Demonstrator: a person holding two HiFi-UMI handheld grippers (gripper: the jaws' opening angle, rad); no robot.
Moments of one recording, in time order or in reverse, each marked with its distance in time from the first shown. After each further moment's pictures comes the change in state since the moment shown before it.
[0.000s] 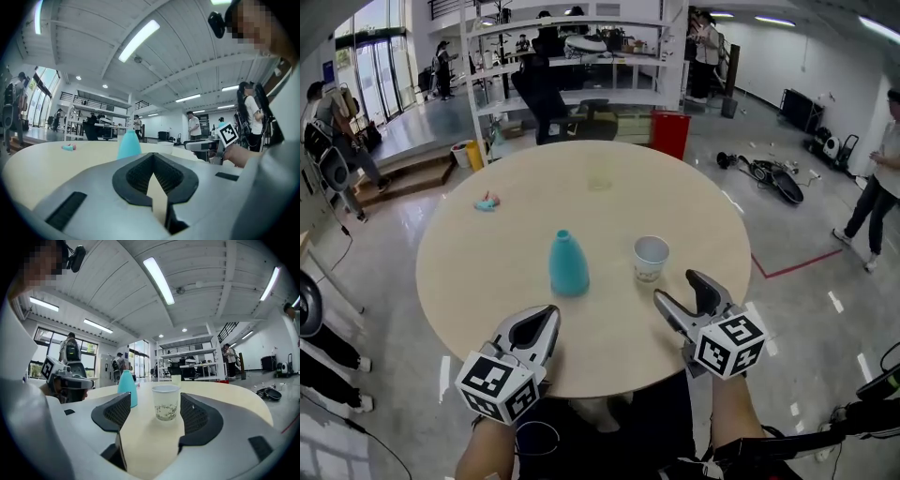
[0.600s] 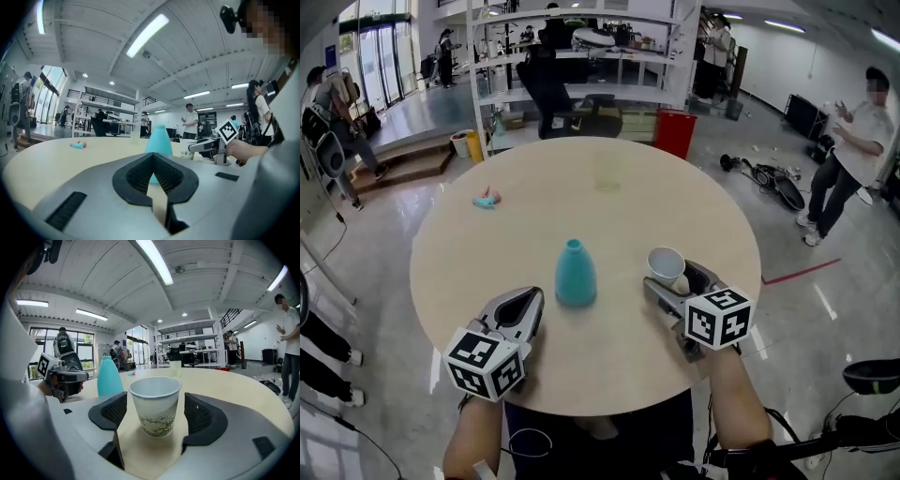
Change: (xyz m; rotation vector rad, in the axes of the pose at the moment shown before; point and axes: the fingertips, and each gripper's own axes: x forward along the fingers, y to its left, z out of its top) left arm 0.023 0.074 -0.011 -0.033 0.057 0.076; right arm 0.078 -0.024 -0.028 0.032 0.194 -0.001
